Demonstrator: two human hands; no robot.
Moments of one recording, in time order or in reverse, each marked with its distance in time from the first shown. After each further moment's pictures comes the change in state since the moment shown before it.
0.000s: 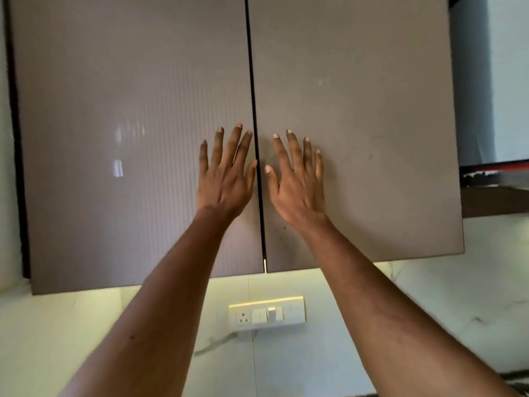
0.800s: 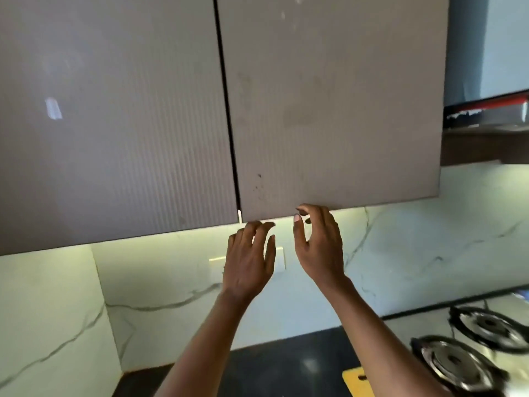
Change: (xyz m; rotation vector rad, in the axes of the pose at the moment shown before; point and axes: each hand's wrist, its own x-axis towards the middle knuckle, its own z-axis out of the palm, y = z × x) left_hand -0.206 0.098 0.085 -0.498 -0.021 0.011; right_hand -0.202 0.061 0.029 0.403 0.111 0.213
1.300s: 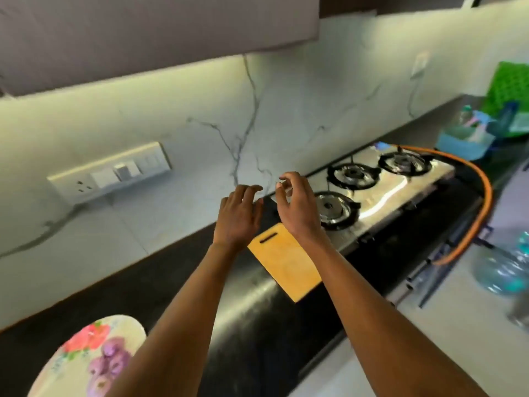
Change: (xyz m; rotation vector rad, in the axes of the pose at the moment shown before) left_hand -0.136 0.142 0.163 -0.413 -0.607 -0.041; right_hand -0.173 0.147 -0.125 -0.258 -0.191 0.580
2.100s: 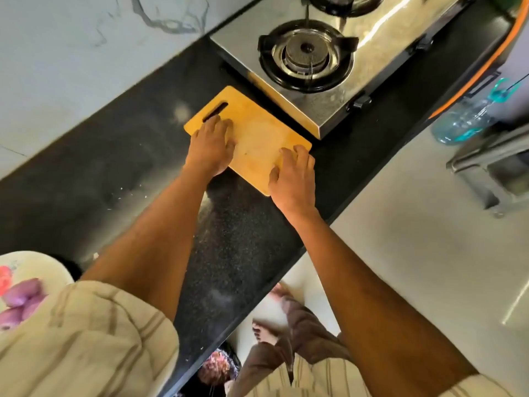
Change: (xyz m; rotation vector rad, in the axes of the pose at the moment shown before) left_hand -0.063 -0.085 0.231 0.016 -0.716 -0.180; right_hand -0.174 0.169 0.039 -0.627 -0.374 0.484
